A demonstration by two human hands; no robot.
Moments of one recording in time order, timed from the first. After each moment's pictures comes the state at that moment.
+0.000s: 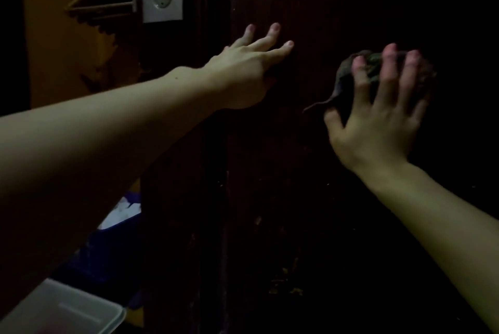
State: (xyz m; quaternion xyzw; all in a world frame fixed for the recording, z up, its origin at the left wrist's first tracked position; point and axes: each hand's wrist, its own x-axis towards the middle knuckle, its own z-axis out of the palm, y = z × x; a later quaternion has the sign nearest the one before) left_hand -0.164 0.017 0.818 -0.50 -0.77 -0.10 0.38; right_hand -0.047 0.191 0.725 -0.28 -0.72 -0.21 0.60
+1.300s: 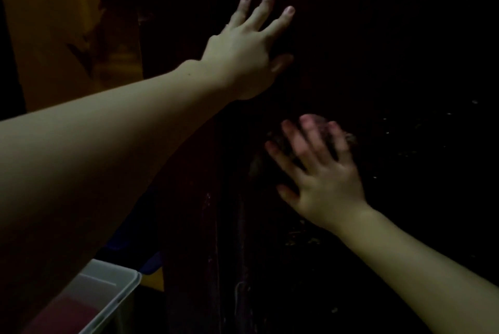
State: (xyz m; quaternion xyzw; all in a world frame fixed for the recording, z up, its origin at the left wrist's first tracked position) left_hand -0.178 0.008 0.760 -0.46 -0.77 -0.13 0.43; right_hand -0.089 0.158 0.582 -0.06 -0.78 -0.37 0.50
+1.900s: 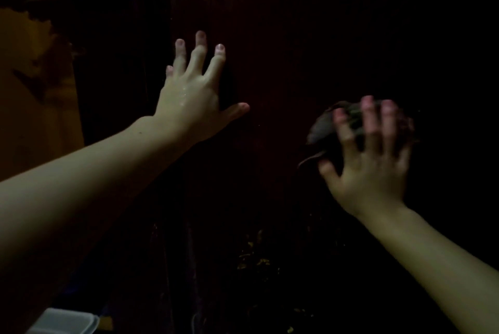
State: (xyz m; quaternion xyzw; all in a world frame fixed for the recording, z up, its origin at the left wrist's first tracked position) left_hand -0.161 0.033 0.739 -0.44 -0.75 -0.19 0.46; right_hand 0.004 0.239 0.614 -0.28 -0.73 -0.26 0.57
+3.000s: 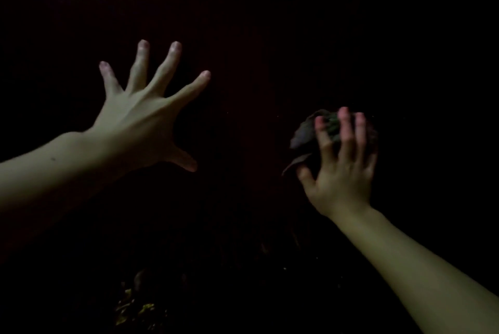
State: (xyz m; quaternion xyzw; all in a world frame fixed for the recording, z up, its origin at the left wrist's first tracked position) left_hand -0.082 0.123 0.754 -0.53 -0.68 0.00 0.51; right_hand 0.118 0.336 0.607 -0.37 -0.69 -0.23 0.58
